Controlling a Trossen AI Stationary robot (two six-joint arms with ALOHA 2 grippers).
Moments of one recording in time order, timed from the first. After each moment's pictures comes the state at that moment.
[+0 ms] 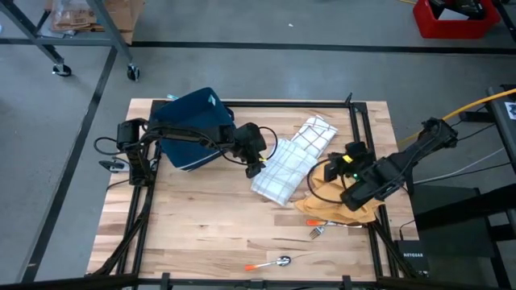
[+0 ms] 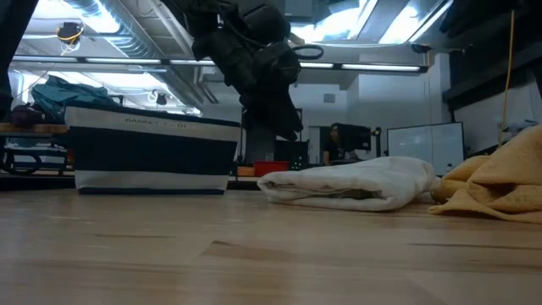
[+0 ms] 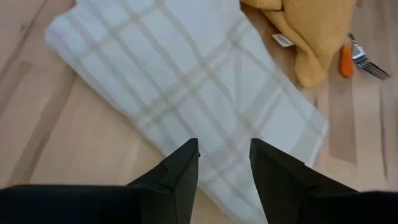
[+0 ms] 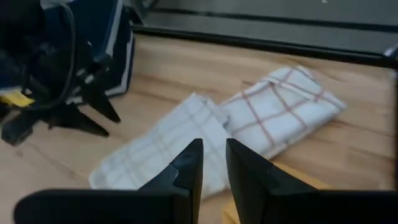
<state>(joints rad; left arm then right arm) 0.19 1.79 1.25 -0.29 0.21 -0.17 0.61 1.20 1.19 -1.51 0.90 1.84</state>
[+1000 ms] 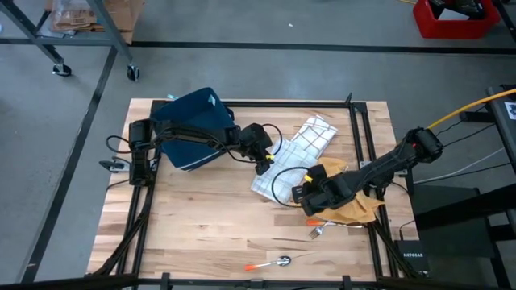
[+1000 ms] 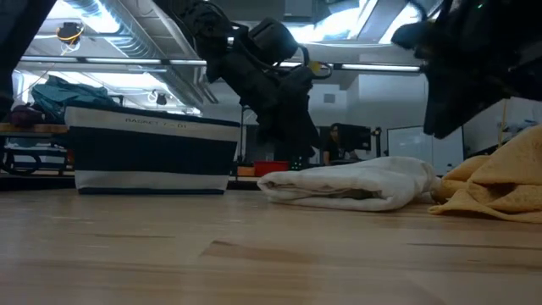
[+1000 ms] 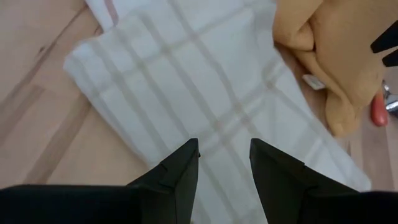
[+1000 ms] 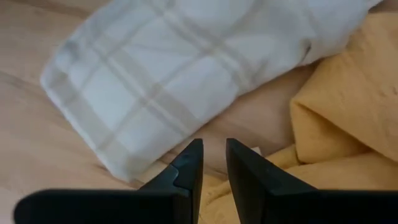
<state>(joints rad) 0.21 1.90 1.25 -0.08 0.16 -0.26 0.45 1.48 0.96 -0.86 0.47 1.70</state>
